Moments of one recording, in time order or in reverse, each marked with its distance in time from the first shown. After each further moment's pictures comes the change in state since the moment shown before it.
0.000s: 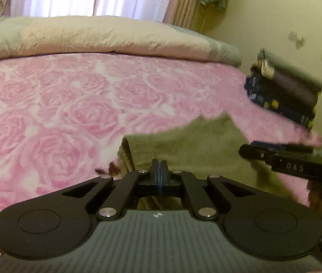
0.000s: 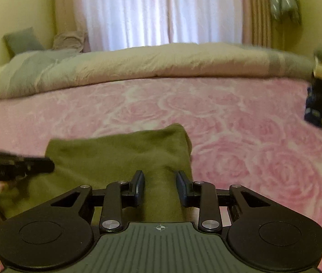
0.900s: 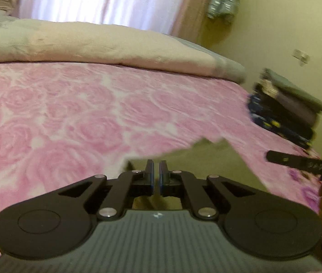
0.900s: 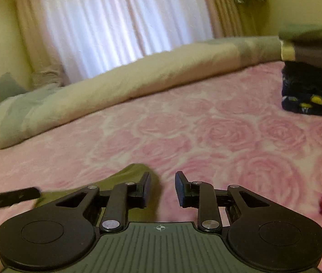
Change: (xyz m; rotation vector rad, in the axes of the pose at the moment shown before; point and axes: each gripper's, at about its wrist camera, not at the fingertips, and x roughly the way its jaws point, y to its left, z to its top) left arm -0.020 -0.005 0.007 -0.035 -0.018 -0.017; right arm -0.030 -0.050 0.022 0.185 -0.043 0.018
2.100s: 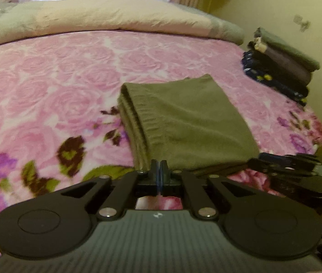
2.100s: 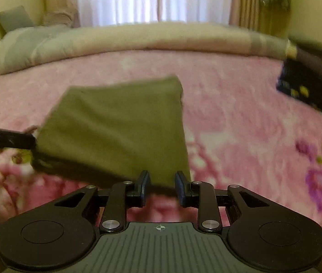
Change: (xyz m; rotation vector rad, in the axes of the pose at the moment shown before) left arm -0.061 -0.038 -0.050 0.030 0.181 0.118; right arm -0.048 0.070 -0.091 -0.208 0.181 -0.145
